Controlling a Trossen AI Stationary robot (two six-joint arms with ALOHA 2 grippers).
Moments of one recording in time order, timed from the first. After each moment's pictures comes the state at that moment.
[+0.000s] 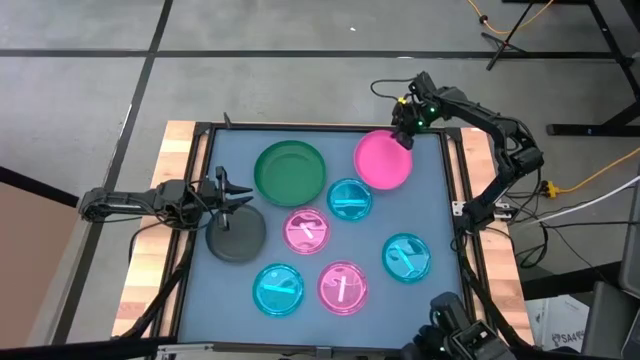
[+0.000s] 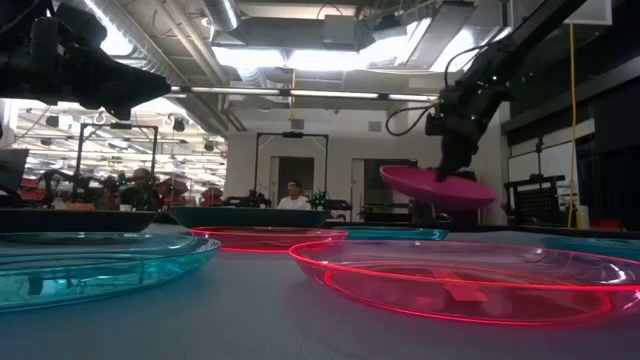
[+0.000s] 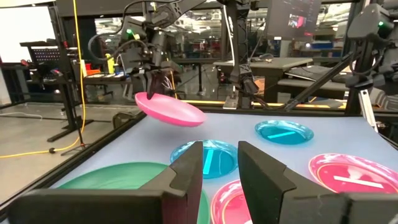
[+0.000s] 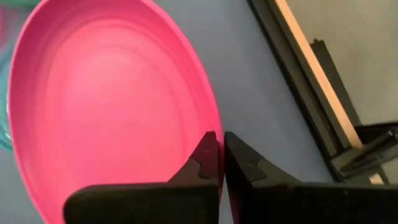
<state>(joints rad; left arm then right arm) -0.01 0.01 0.01 0.05 -0.22 0.01 -1.06 1.66 1.22 -0.77 -0.49 -0.59</state>
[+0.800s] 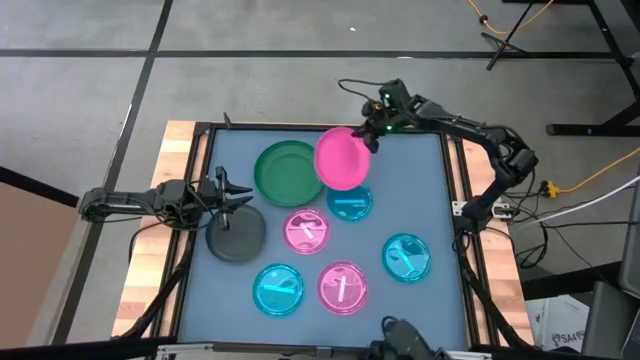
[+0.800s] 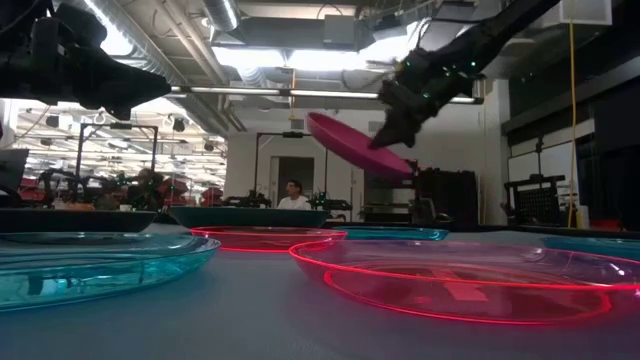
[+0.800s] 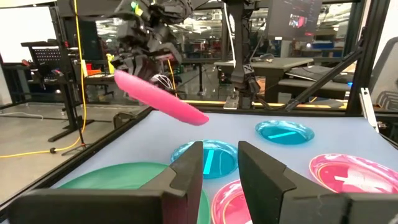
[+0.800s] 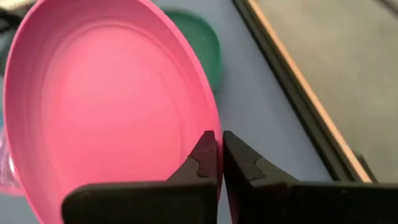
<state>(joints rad) -0.01 0.01 0.01 0.05 -0.22 0.01 -0.75 1.66 1.22 -0.32 -0.54 -0.22</state>
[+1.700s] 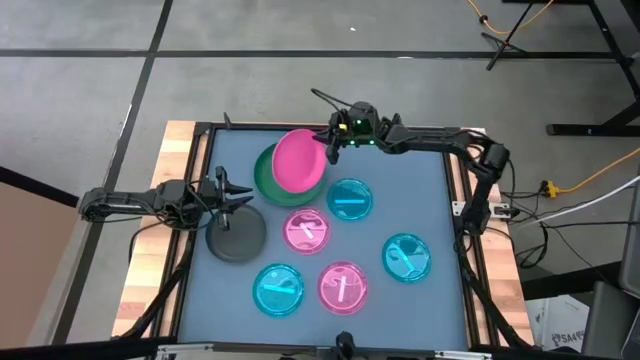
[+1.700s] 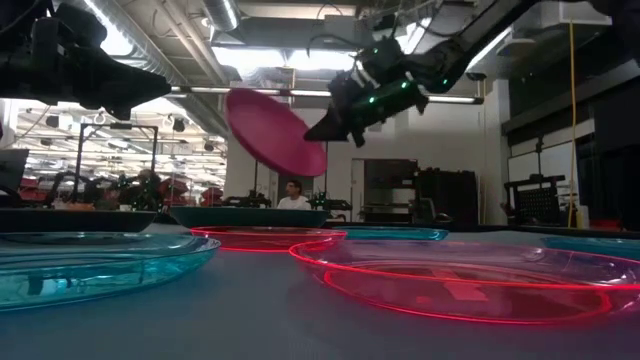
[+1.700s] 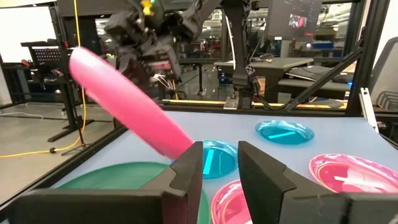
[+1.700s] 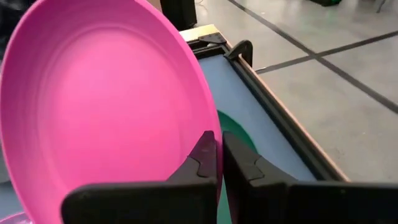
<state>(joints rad) -0.01 0.01 0.01 0.05 -0.22 0.01 -0.50 1.86 1.22 0.27 -0.31 0.03</state>
